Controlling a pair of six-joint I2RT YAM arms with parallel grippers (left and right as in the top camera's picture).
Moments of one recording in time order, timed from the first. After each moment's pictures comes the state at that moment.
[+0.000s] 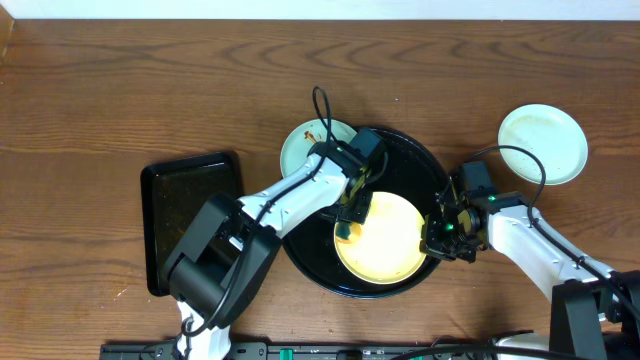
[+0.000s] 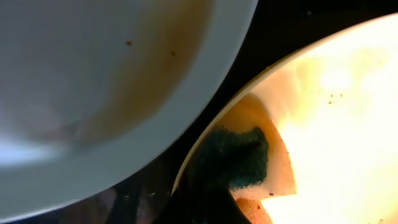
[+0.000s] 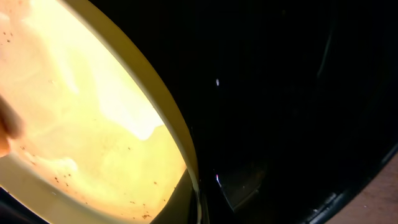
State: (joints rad) left arm -0.70 1.97 1.33 -0.87 0.10 -0.38; right arm 0.20 1.52 0.68 -0.69 -0.34 0.45
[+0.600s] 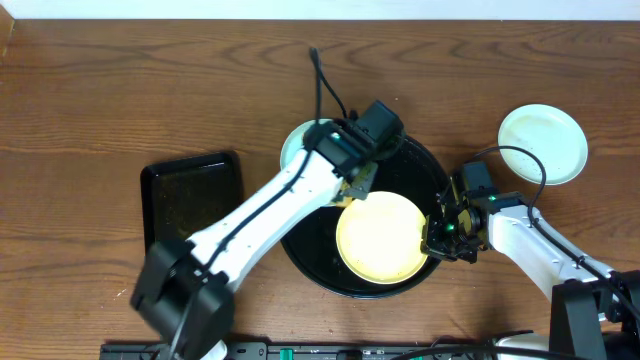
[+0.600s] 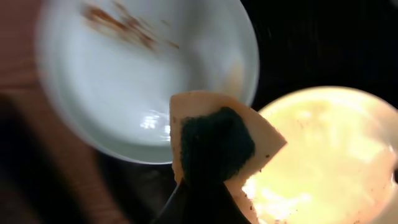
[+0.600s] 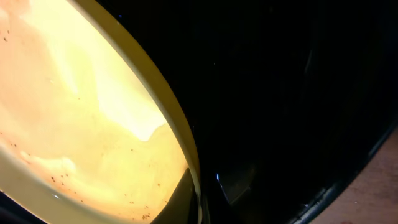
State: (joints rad) left arm -0.73 1.78 1.54 -1.06 -0.20 -0.37; right arm 0.20 1.52 0.69 -0.69 -0.33 0.45
